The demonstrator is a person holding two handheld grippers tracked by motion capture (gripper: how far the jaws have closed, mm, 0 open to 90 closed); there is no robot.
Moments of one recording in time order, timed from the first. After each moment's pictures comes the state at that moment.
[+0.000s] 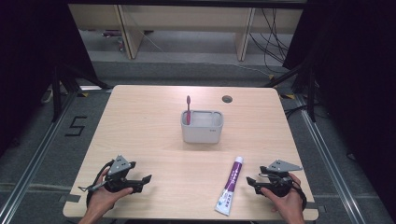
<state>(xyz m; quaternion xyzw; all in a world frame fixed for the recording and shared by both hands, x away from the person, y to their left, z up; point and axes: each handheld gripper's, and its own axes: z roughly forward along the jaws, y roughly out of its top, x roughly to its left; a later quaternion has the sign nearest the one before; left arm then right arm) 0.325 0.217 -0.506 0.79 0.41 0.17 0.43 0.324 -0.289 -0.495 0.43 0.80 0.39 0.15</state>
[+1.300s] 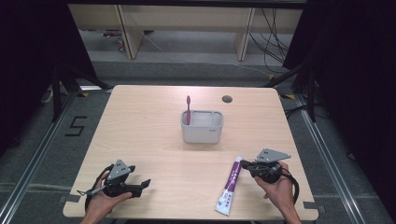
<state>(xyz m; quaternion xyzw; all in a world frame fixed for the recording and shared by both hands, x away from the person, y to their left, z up) 0.316 0.218 -0.511 0.80 0.40 0.17 0.42 0.349 -0.257 -0.469 0.33 0.83 0.41 0.17</state>
